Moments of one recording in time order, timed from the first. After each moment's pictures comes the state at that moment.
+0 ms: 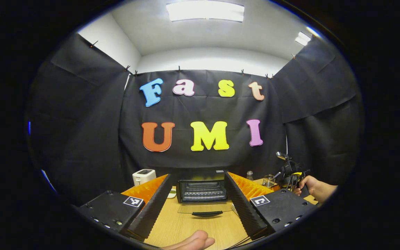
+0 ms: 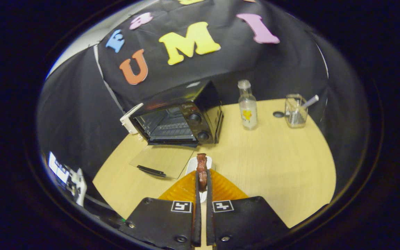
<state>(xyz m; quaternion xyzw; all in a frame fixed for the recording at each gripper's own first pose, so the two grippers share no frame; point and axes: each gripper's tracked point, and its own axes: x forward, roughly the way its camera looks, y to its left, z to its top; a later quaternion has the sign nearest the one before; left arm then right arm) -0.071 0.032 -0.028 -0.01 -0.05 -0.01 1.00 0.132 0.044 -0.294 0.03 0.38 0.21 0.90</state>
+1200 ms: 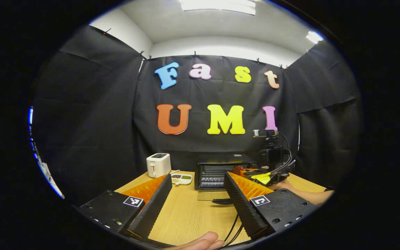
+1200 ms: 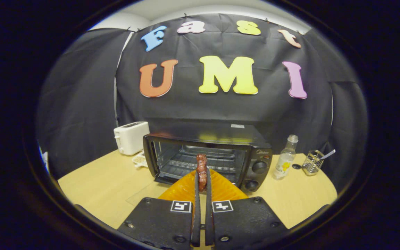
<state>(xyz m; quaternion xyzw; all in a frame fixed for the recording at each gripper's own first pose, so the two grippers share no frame) -0.053 0.107 -0.098 -0.03 0.01 0.03 1.00 0.195 0.266 -0.304 -0.02 0.20 0.16 0.97</state>
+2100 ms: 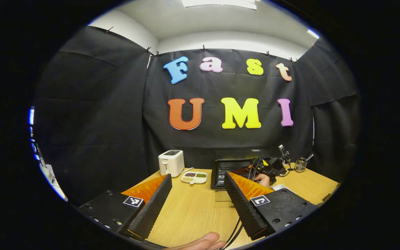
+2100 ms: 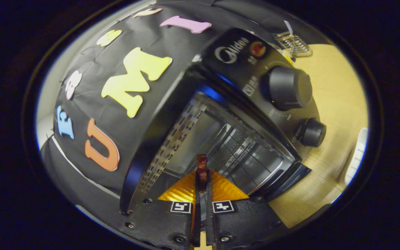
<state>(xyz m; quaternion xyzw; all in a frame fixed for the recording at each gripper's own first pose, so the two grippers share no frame) -0.017 0.144 -0.132 -0.02 0.05 0.07 1.00 0.344 0.285 -0.405 0.46 0.24 0.01 0.85</state>
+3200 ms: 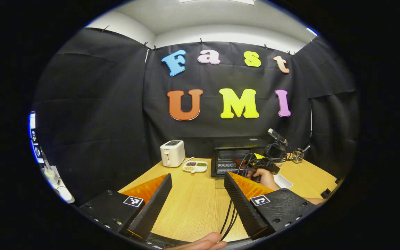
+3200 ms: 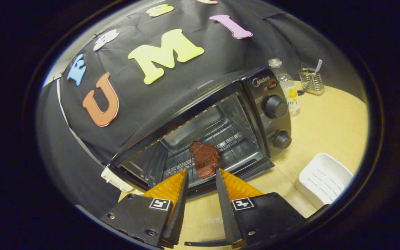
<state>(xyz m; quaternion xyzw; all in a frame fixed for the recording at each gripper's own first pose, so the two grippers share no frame) -0.058 0.132 -0.128 -0.01 0.08 0.05 1.00 0.249 0.294 -0.378 0.24 0.29 0.04 0.93</state>
